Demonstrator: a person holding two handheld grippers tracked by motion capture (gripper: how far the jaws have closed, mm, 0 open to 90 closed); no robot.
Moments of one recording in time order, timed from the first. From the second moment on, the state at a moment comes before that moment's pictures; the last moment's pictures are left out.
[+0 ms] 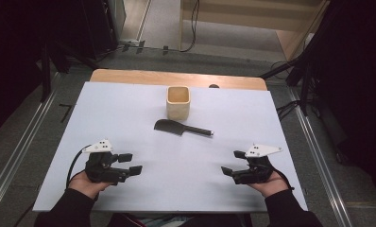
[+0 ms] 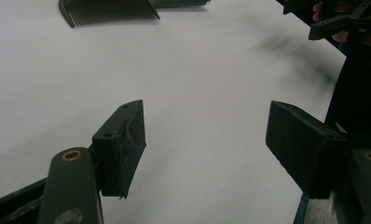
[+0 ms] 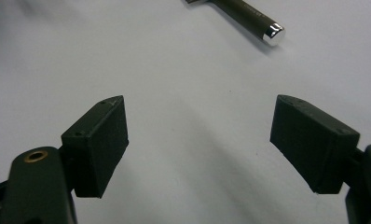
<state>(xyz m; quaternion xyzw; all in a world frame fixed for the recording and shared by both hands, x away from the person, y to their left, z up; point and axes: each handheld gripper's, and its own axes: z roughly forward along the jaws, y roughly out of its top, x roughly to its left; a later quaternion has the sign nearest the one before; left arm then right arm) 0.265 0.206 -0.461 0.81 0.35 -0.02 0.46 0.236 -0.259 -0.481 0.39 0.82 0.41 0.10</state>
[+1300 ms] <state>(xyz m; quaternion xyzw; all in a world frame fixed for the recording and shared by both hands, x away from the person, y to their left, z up) 0.270 0.208 -0.462 0.81 0.36 -0.02 0.46 0.239 -0.258 -0.483 0.40 0.82 0.40 0.08</state>
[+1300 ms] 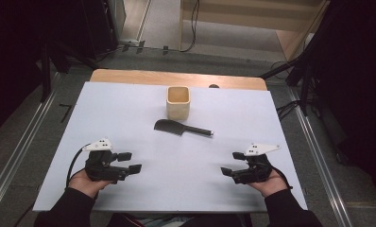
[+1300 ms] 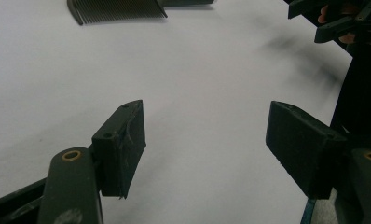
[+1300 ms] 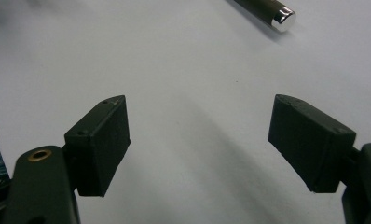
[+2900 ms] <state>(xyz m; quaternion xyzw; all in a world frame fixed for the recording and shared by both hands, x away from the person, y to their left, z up) 0.274 0.210 -0.462 0.81 0.36 -0.02 0.46 0.289 -0.248 -0.460 0.43 0.79 0.44 0.08</state>
